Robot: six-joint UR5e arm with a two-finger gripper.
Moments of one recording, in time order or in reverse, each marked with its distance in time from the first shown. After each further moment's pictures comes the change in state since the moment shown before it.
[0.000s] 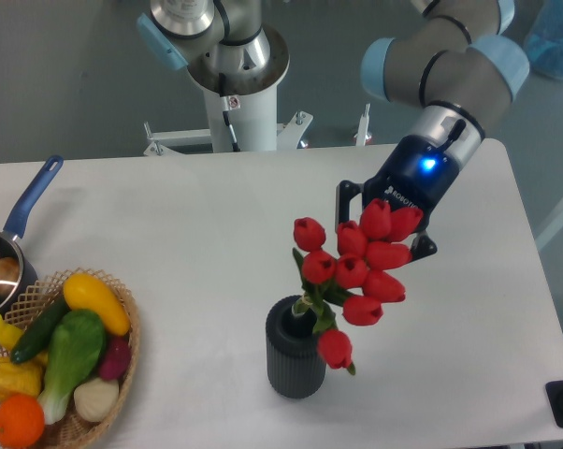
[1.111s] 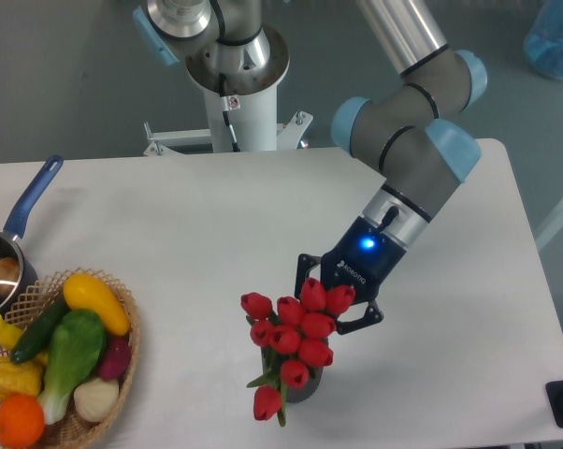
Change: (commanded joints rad) arm -0.098 -0.123 -0.034 0.002 0.135 0.335
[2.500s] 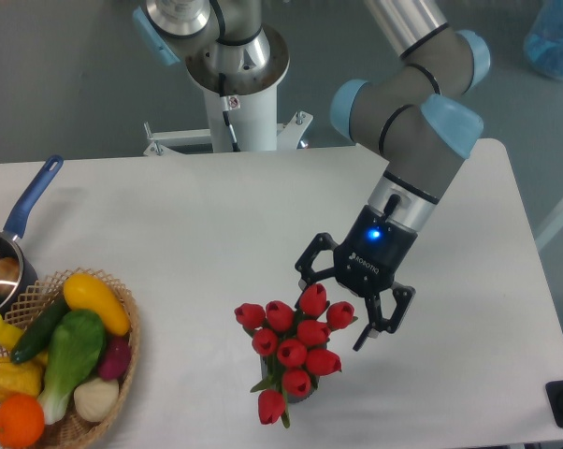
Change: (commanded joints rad) arm -0.046 -0.004 0.015 0.000 0.245 0.050
